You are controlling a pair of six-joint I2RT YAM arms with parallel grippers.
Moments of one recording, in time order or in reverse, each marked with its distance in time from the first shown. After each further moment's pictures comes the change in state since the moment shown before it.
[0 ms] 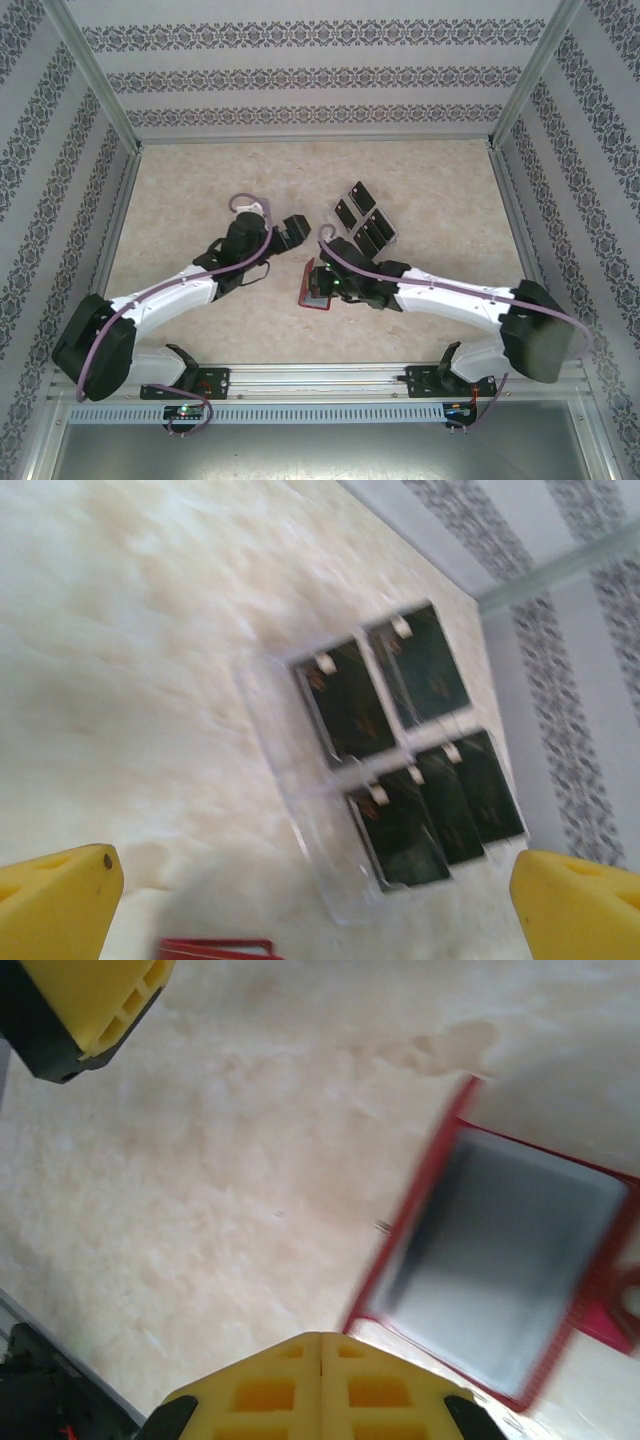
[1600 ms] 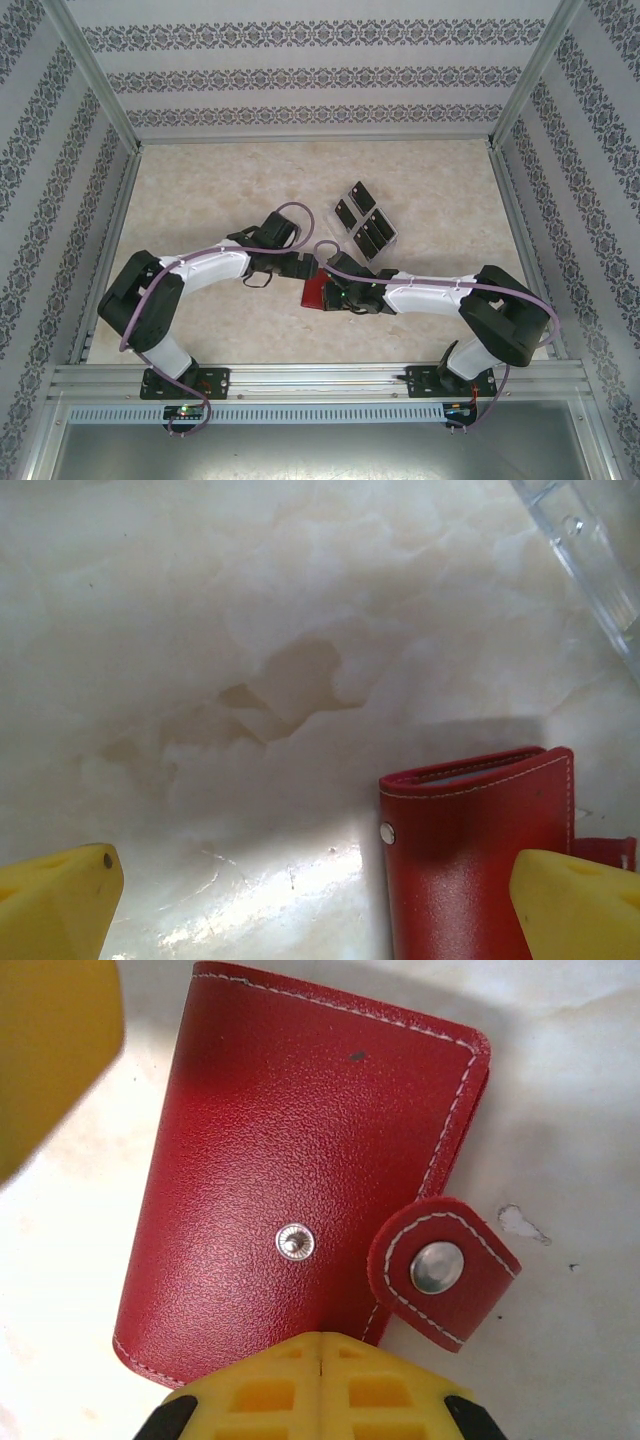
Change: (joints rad) left arm -0.067 0.341 0.220 -0.463 0.099 0.463; right arm -0.062 0.111 -0.186 0.084 0.000 -0.024
